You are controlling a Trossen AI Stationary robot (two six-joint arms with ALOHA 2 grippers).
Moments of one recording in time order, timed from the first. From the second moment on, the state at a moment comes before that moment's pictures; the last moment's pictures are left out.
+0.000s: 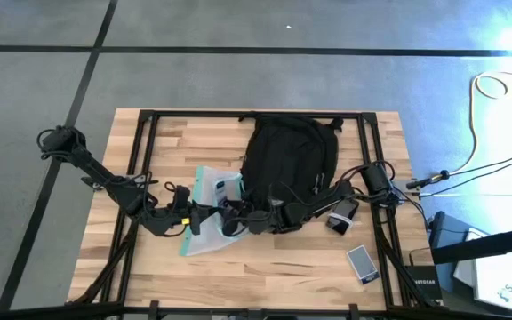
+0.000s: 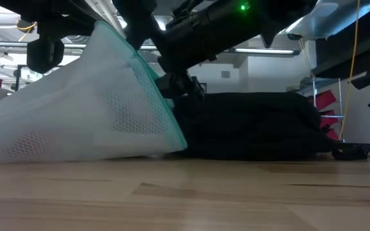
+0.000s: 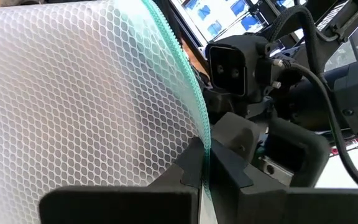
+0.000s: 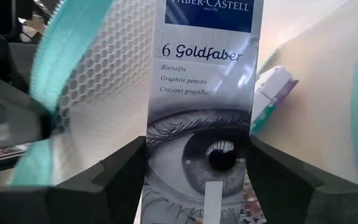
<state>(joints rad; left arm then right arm) -0.63 1.15 0.52 0.22 -0.88 -1.19 0.29 2.12 1.28 0.44 0.64 1.00</state>
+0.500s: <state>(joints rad) -0.63 1.15 0.52 0.22 -0.88 -1.19 0.29 2.12 1.28 0.41 0.68 0.91</state>
